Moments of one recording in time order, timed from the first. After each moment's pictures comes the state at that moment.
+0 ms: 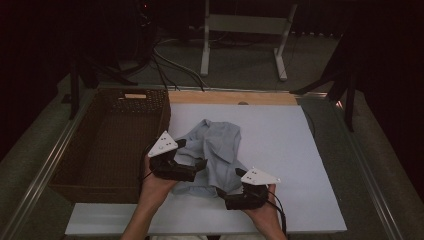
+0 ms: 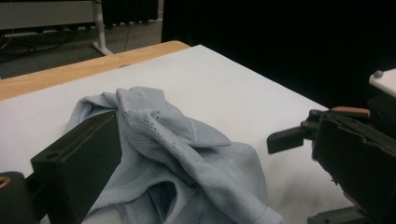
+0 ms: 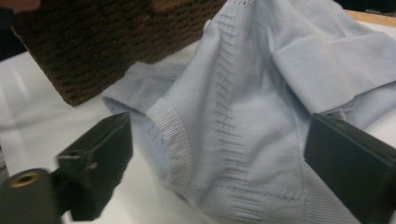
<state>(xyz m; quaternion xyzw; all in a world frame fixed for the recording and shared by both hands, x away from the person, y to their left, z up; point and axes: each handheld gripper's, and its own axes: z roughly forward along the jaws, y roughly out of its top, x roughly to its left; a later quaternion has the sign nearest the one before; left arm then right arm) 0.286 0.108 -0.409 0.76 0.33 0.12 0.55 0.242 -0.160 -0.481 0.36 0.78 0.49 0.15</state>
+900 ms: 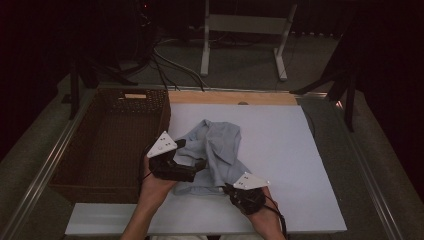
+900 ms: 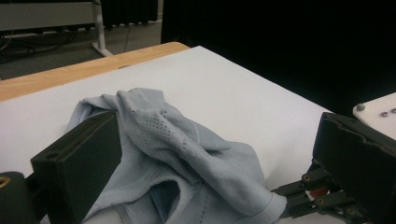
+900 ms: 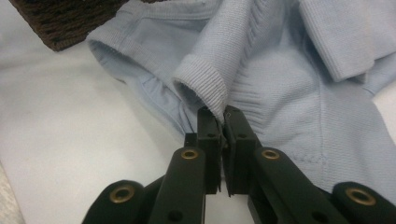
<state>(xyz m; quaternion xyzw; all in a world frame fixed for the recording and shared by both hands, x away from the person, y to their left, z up) 0.284 0.109 -0.408 0.76 0.33 0.12 0.55 0.235 -0.152 -0.491 0.35 0.83 0.41 0.15</state>
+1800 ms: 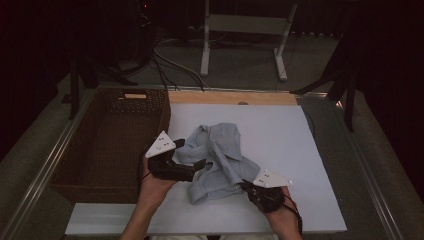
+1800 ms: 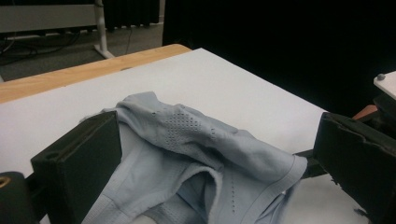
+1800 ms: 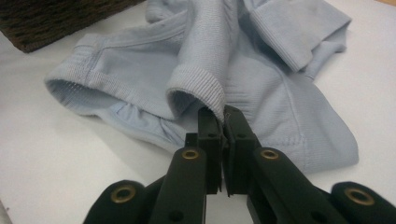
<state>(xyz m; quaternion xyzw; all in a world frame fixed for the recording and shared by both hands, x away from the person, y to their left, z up) 0.284 0.111 -0.408 0.75 0.34 0.13 0.55 0.233 -0.196 -0.477 0.37 0.81 0.41 0.18</state>
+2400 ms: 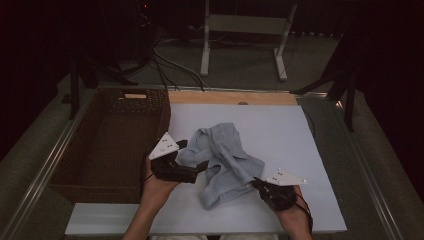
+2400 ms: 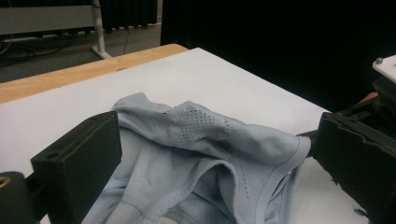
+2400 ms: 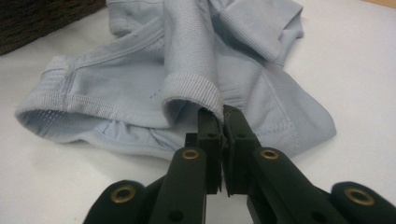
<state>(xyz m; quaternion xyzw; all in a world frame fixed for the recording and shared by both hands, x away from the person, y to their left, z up) 0.283 0.104 -0.412 0.76 0.33 0.13 0.55 0.235 -0.226 -0.475 0.40 0.80 0.41 0.19</state>
